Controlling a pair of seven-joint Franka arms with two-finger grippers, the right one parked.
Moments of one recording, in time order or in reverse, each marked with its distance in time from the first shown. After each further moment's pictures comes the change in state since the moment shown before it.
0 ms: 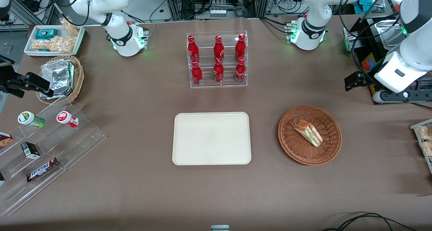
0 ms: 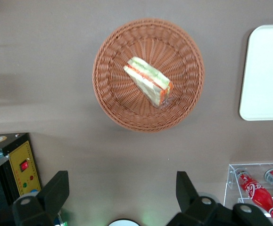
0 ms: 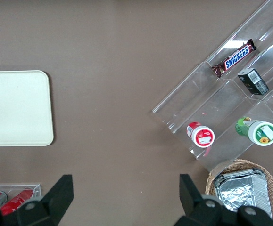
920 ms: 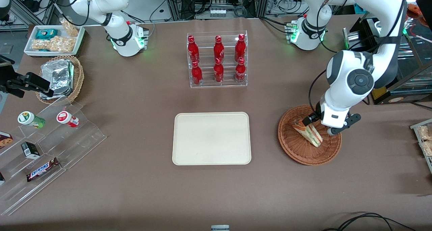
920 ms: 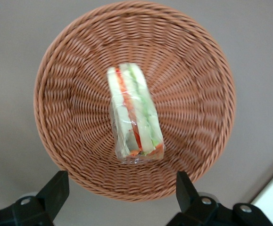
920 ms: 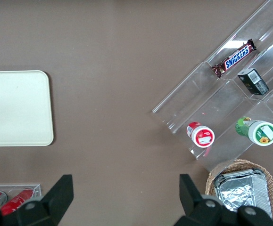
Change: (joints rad) arm -0.109 0.167 -0.009 -0.401 0.038 0.649 -0.826
